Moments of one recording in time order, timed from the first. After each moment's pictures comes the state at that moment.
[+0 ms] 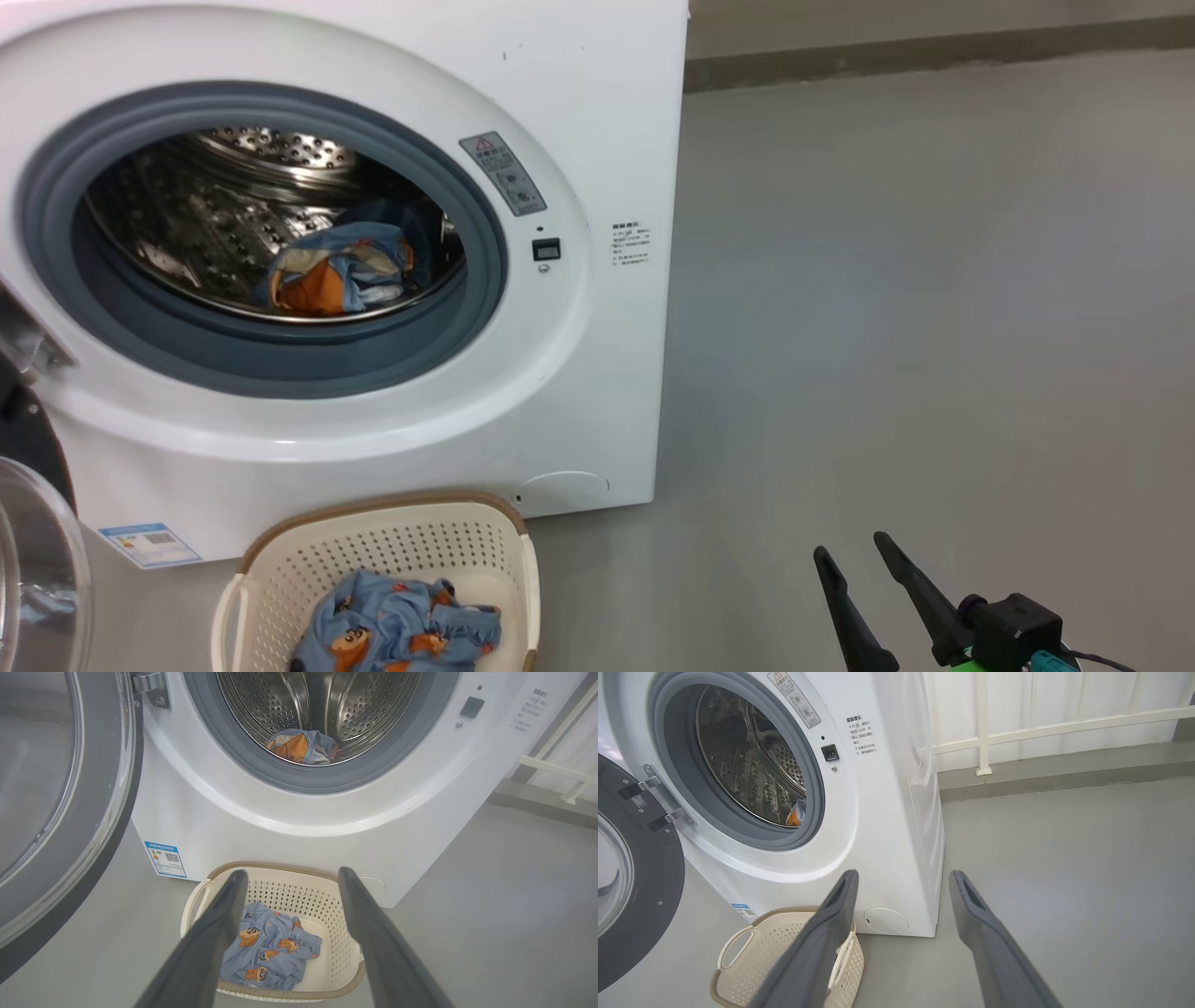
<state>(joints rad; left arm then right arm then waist) 0.24 0.04 0.00 0.14 -0.33 0.06 -0.26 0.04 -0.09 0.14 0.22 0.29 0.13 -0.26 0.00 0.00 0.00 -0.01</state>
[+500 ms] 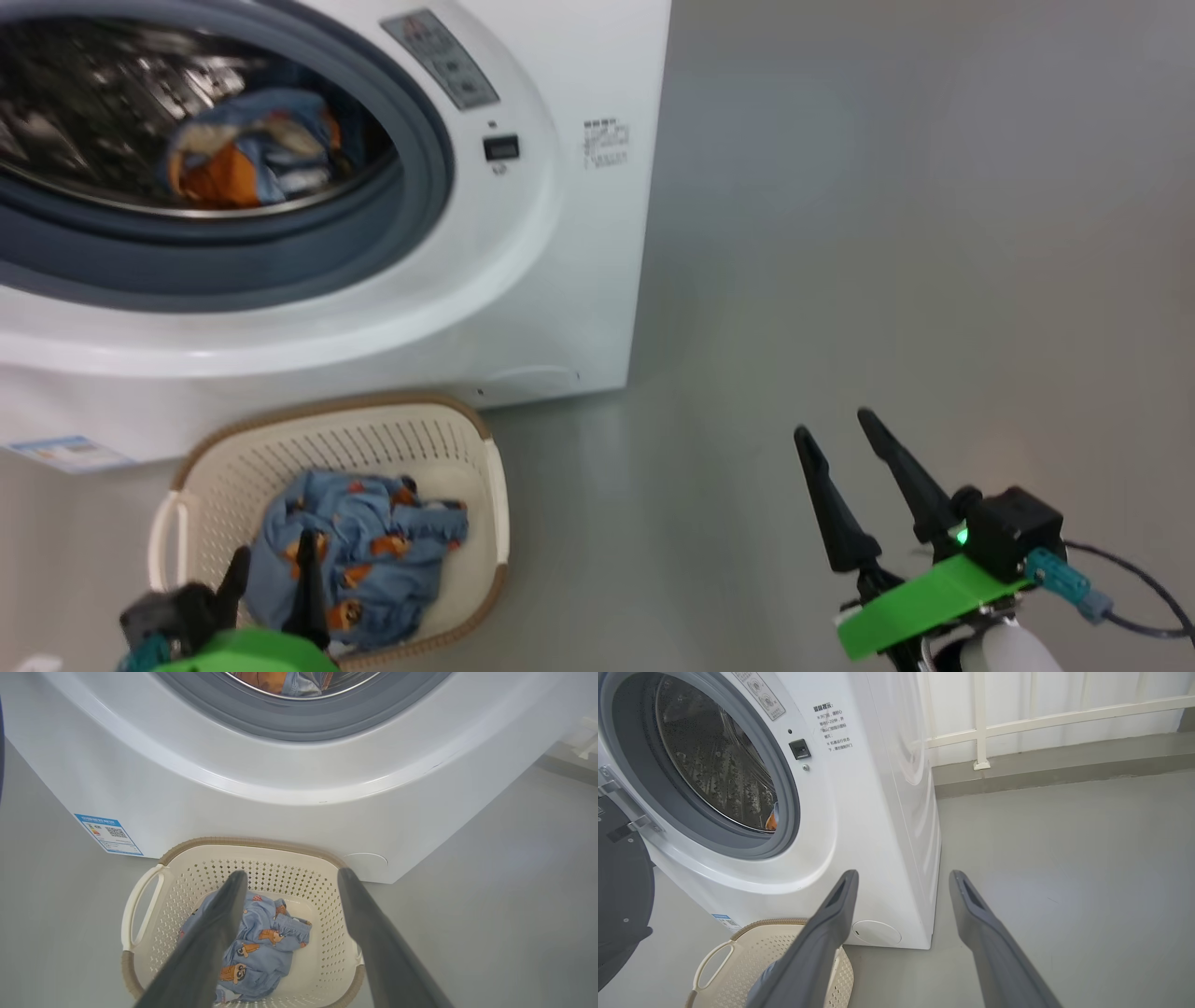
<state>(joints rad) -0.07 0.05 -0.03 0.36 -0.36 -0.01 -0.21 -0.12 -0.08 0.15 0.18 0.28 0.13 -0.26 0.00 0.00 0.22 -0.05</state>
